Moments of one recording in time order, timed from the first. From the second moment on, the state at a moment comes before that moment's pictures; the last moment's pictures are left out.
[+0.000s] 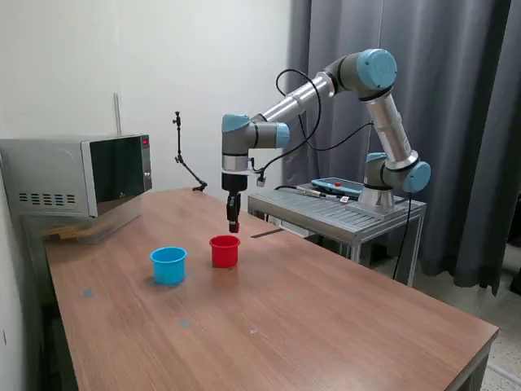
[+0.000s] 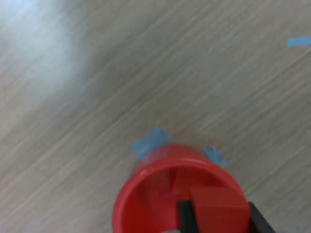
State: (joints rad) arm -0.30 -0.96 1.49 -2.12 -1.57 -2.68
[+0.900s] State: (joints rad) arm -0.30 -0.93 1.46 -2.12 -1.57 -2.68
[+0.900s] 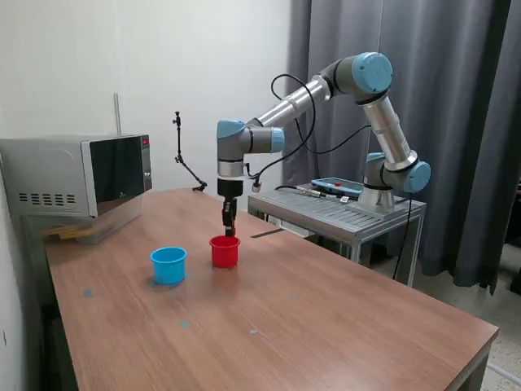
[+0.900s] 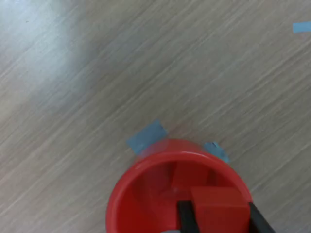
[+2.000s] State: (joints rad) arm -0.30 -0.93 1.46 -2.12 -1.56 -2.76
